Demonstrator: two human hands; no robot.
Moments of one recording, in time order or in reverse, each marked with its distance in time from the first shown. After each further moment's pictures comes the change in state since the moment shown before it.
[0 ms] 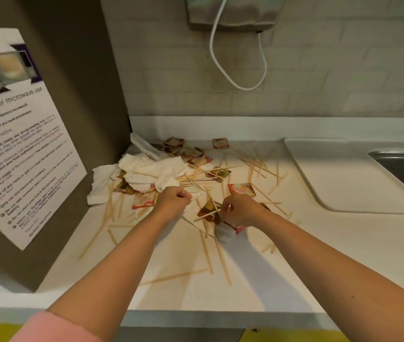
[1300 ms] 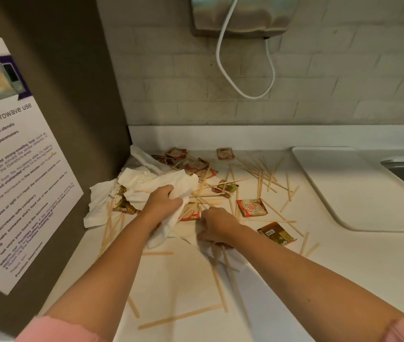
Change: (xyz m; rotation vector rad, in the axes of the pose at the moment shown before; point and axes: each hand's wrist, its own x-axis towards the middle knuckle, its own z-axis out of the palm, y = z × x) left_hand 0.067 -0.006 -0.037 0.293 -0.020 0.109; right_hand 0.071 -0.041 0.032 -0.247 0.014 -0.110
